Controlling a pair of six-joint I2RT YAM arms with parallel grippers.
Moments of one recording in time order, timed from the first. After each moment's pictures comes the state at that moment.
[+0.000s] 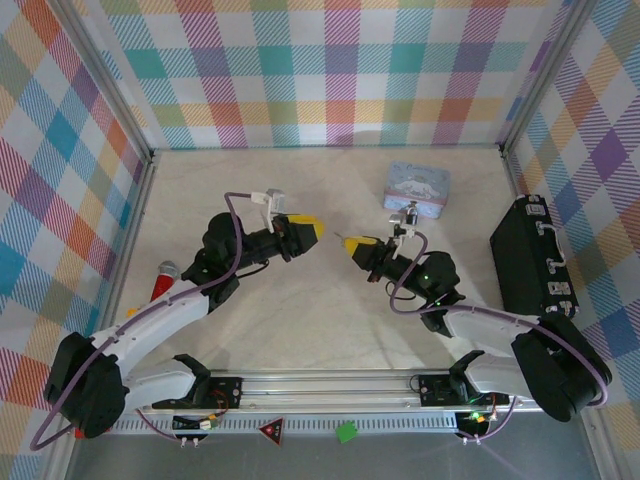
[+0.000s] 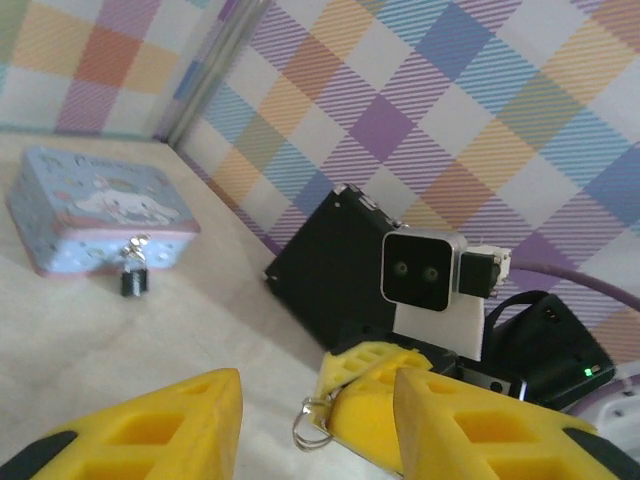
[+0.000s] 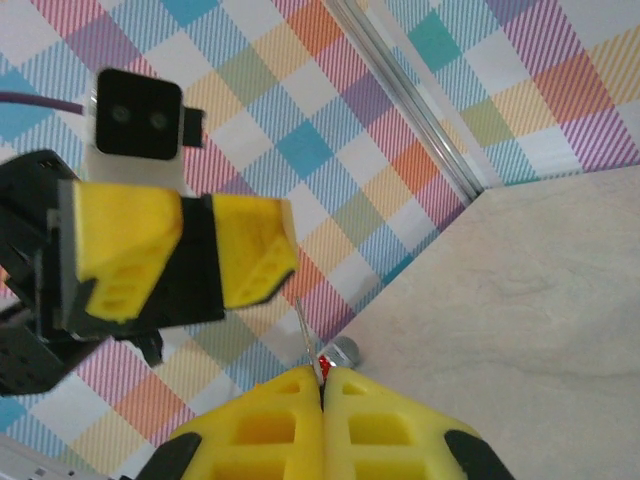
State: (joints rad) left arm -0.57 1.15 0.72 0.43 0.54 -0.65; right arm 0.61 1.21 0.35 1.08 -0.45 0.75
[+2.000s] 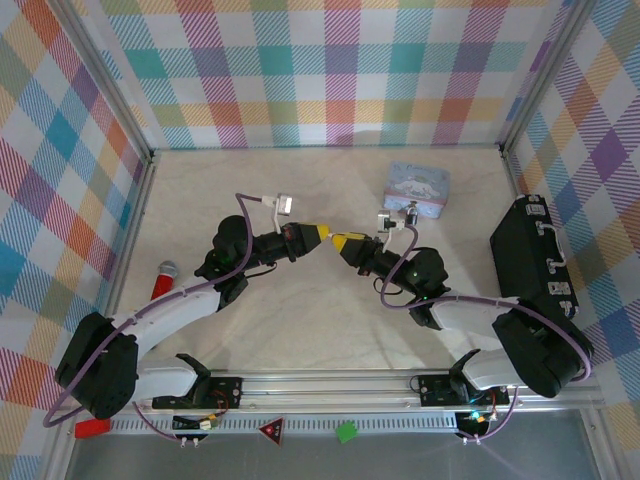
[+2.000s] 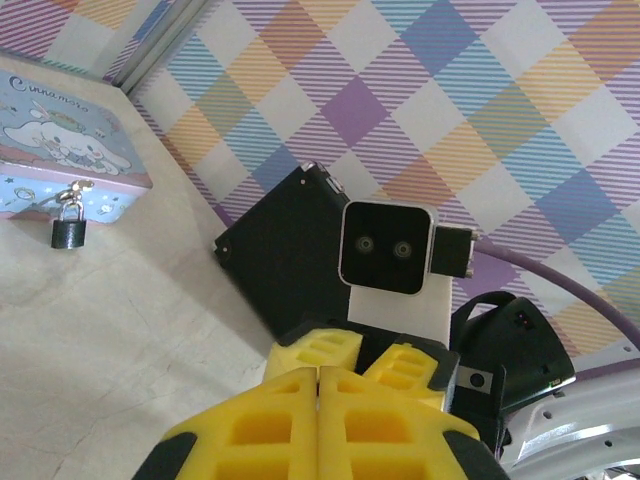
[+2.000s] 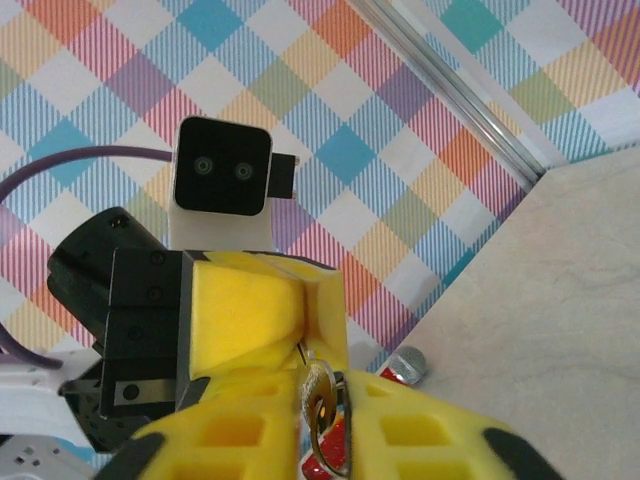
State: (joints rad) left arm -0.59 1.24 0.68 0.58 0.61 -0.82; right arm 0.67 1.35 0.41 1.21 -0.43 0.91
